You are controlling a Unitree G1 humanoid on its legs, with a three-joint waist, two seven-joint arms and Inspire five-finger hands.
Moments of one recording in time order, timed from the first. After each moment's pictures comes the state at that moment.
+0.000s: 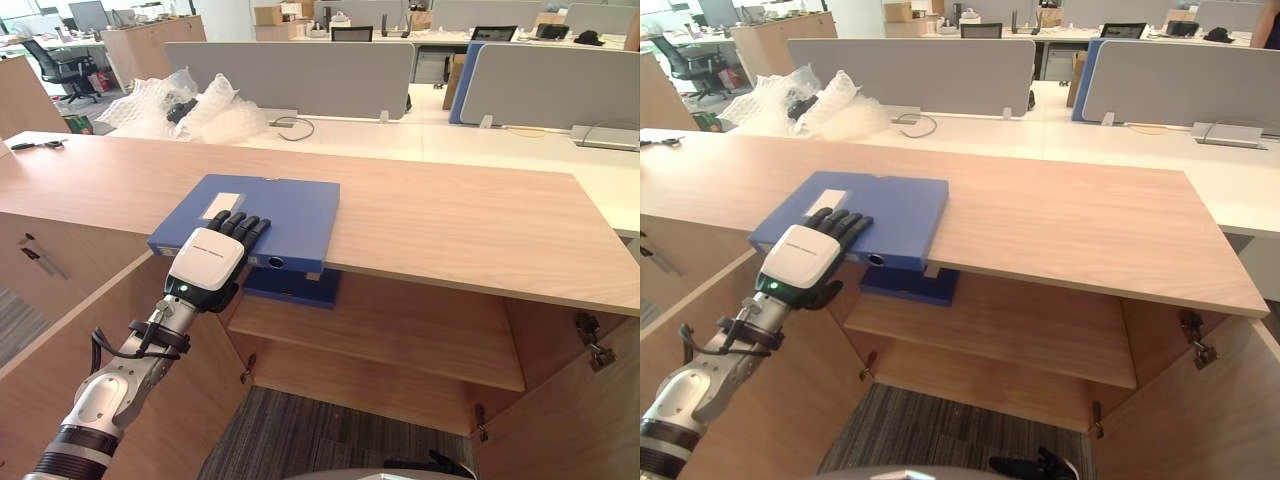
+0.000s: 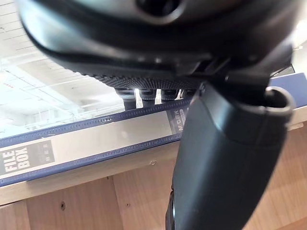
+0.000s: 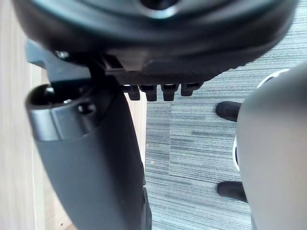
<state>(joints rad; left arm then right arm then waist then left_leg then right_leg) -0.01 0.73 -0.08 0.03 1.10 -0.22 0.36 0.05 -0.08 -0.23 1.19 -0.04 0.00 0.06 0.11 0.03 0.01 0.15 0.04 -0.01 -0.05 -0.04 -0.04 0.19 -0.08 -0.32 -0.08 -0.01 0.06</state>
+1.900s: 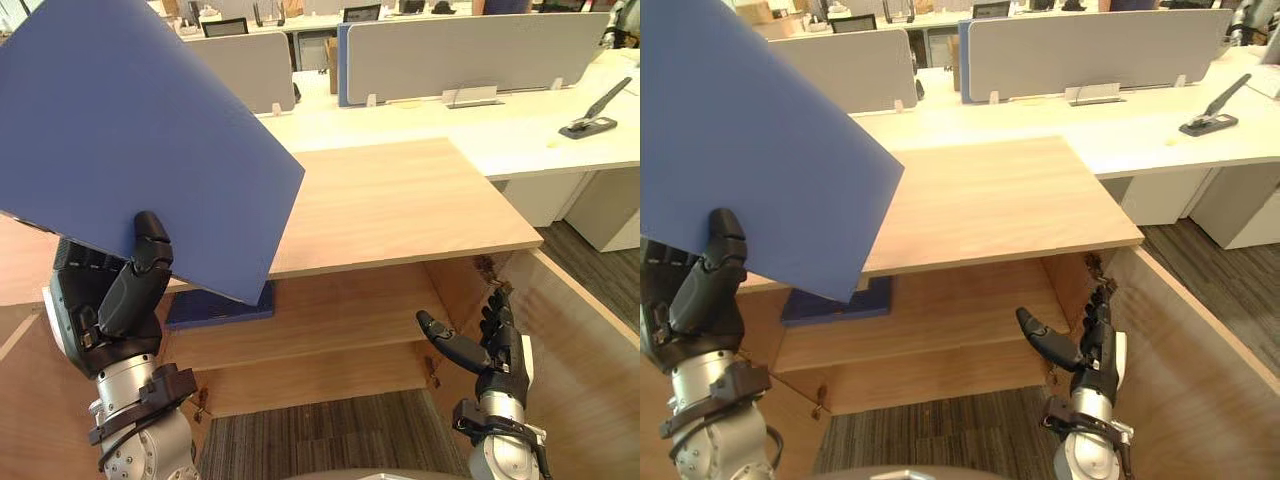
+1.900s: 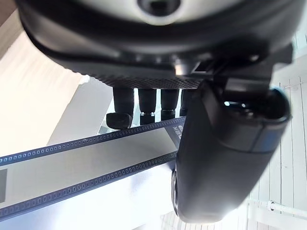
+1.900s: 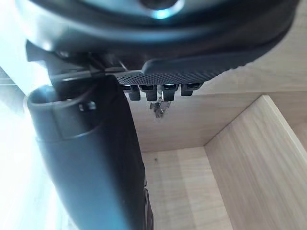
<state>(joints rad) 0.45 -0.05 0.16 -0.71 -0.44 -0.24 0.19 0.51 0.11 -0.06 -0.33 0.04 -0.02 -0.24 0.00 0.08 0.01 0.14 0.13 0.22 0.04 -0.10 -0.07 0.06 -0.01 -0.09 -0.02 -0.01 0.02</state>
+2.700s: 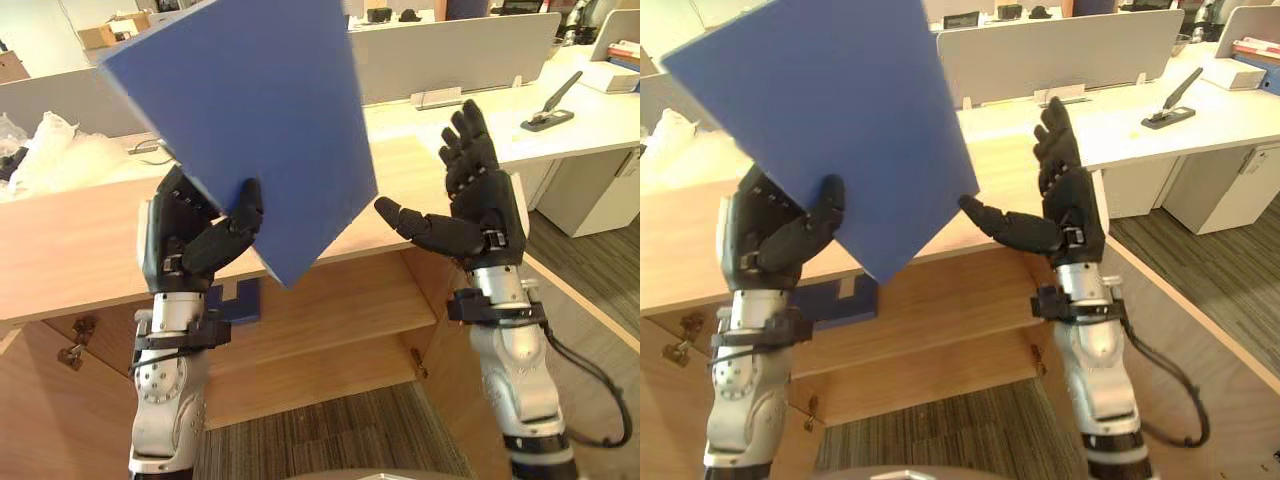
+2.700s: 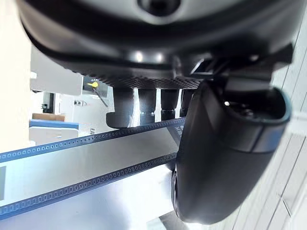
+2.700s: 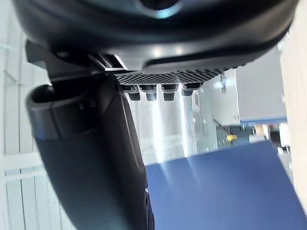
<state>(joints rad) 0.08 0.24 0.06 -0.44 -0.39 -0.23 0.00 -0.11 -0.31 0.04 -0.33 0.42 -0.16 -0.01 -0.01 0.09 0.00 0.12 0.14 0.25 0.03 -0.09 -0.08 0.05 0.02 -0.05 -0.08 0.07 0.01</state>
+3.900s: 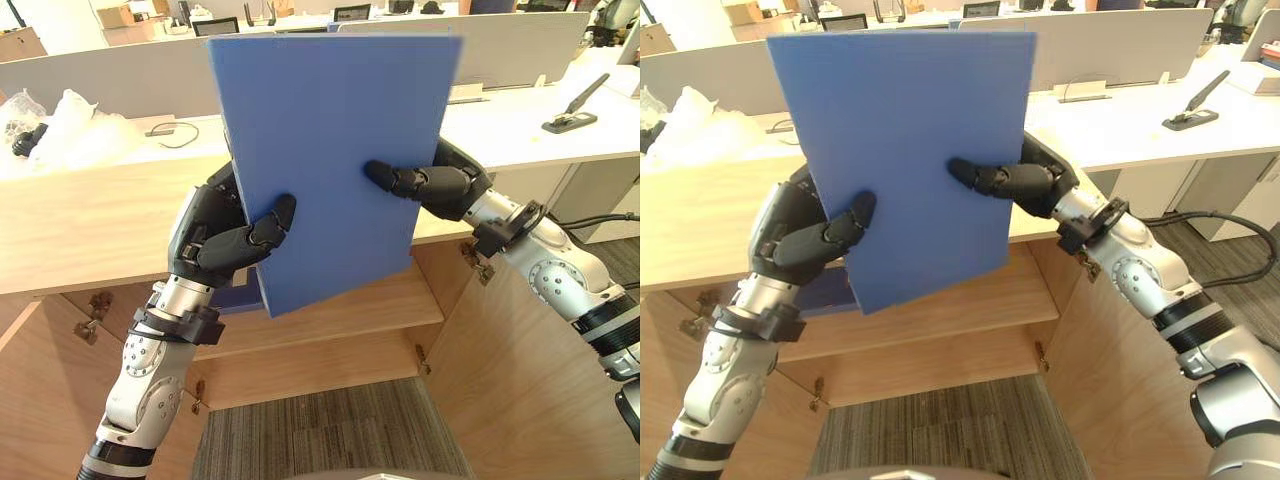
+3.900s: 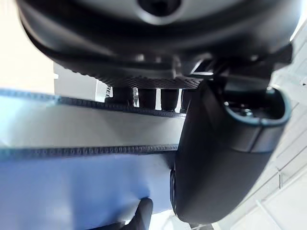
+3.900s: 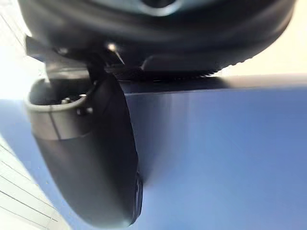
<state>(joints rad) 0.01 0.53 -0.04 -0.34 -0.79 -0.26 -0.24 -0.65 -0.90 0.50 0.11 1.22 -0.05 0.40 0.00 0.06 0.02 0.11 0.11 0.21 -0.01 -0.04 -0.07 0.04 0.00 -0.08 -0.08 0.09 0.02</state>
